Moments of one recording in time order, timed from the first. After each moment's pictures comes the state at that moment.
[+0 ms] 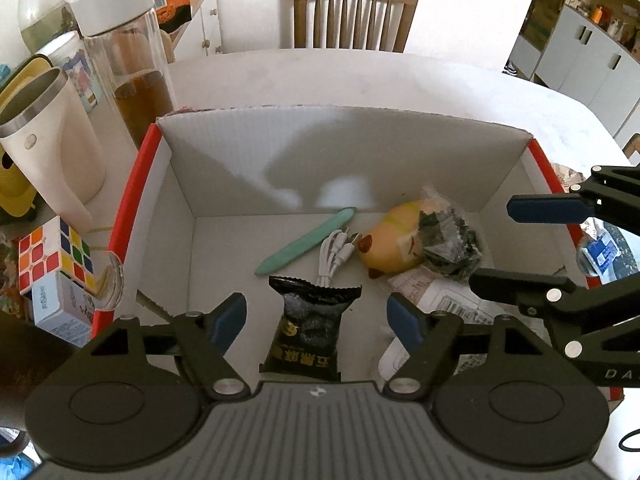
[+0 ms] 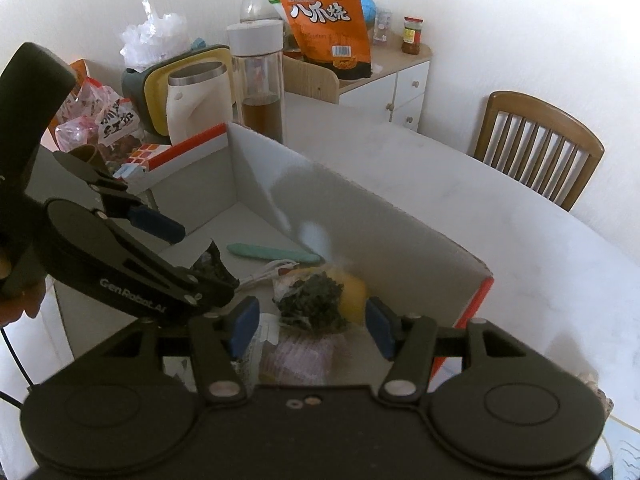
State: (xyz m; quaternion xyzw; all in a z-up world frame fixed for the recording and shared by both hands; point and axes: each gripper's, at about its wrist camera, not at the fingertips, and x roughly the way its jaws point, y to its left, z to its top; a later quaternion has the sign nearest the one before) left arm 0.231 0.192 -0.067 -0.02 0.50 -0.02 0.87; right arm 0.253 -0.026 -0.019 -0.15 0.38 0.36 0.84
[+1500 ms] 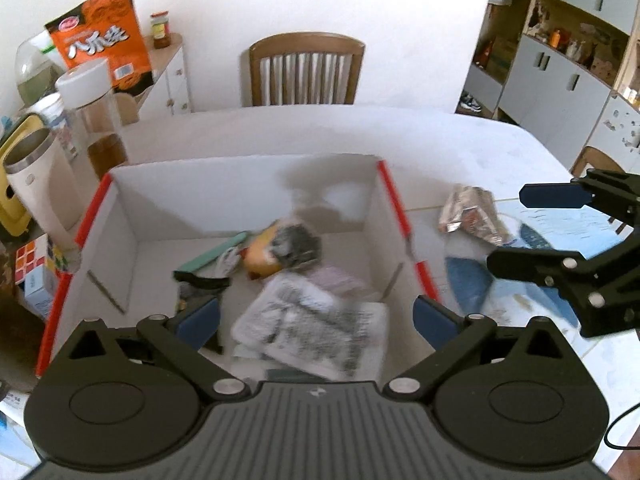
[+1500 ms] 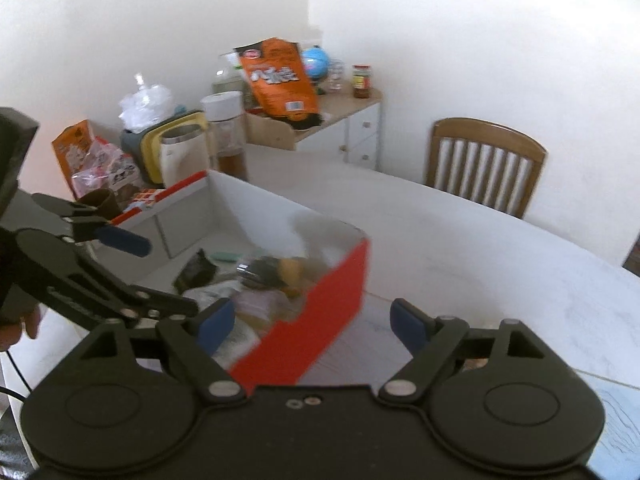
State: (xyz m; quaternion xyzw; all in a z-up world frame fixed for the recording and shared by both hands) left arm 0.164 0.102 -0.014 -0.02 0.42 -0.05 0.91; right arm 0.199 -0.145 0.027 -0.09 0.32 0.32 0.88
